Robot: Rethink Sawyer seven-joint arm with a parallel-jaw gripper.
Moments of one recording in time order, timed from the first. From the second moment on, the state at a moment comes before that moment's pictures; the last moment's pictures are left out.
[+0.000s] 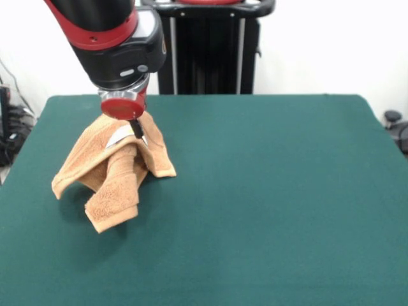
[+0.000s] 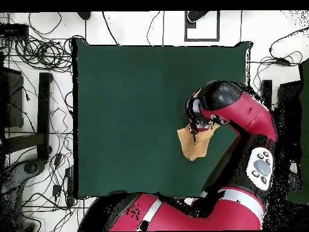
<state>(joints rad) -0.17 -0.33 -0.44 1.24 0.36 1.14 2.70</state>
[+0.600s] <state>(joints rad) -0.16 -0.33 -0.44 1.32 0.37 1.02 2.70</state>
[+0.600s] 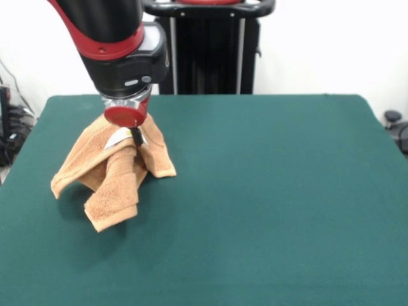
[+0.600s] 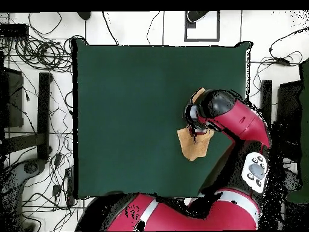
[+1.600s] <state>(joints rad) -0.12 -0.43 -0.50 1.45 0.44 0.95 2.70</state>
